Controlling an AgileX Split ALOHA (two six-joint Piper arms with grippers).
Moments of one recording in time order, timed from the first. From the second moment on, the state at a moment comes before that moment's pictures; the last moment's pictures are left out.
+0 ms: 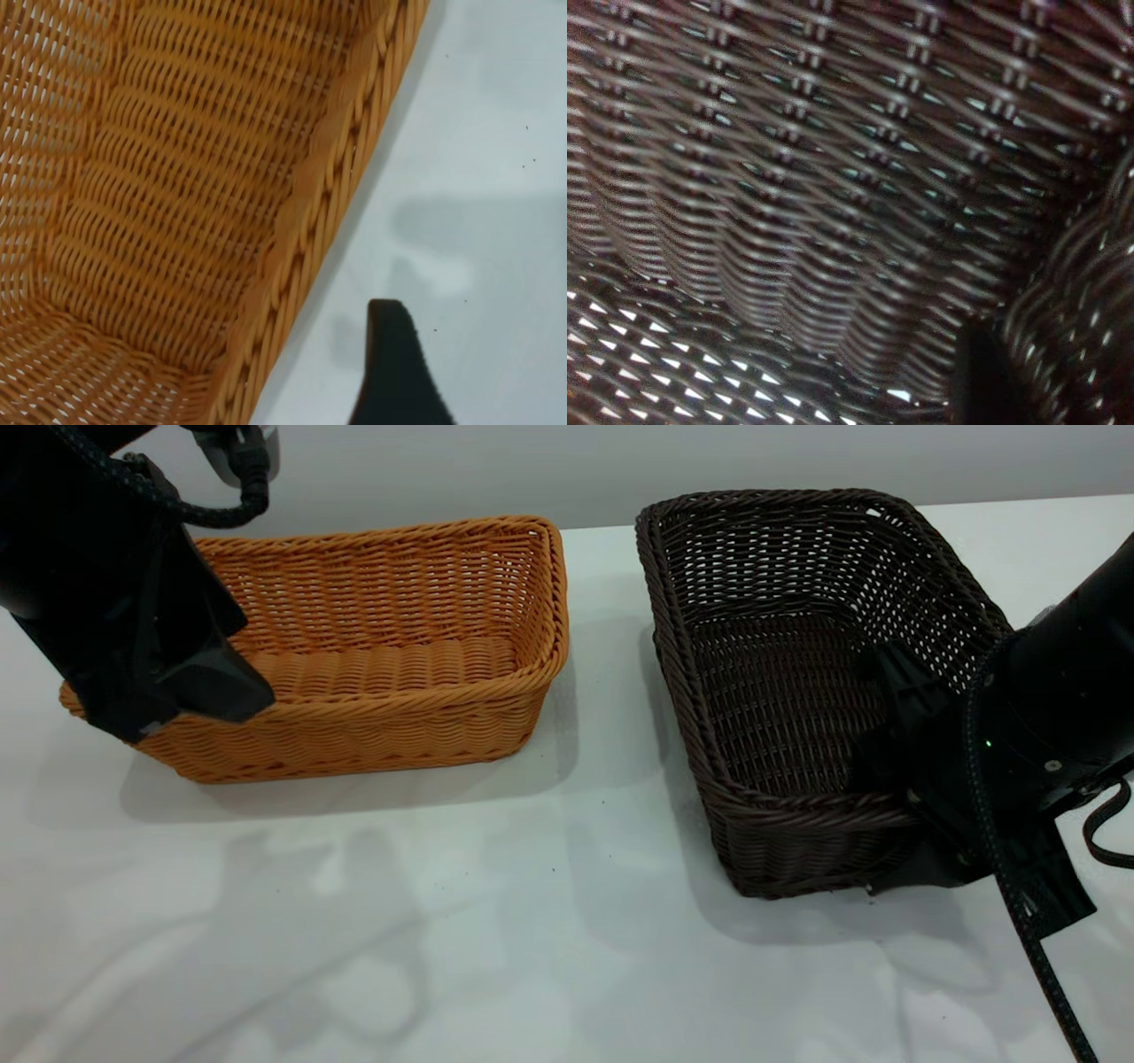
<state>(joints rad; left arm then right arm) -0.42 1.48 -0.74 -0.03 0.39 0.80 0.36 1.92 -0.66 1.45 0.19 0.10</state>
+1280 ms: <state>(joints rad) -0.42 1.48 -0.74 -0.03 0.38 0.77 0.29 1.67 -0.65 1.32 0.18 0.14</state>
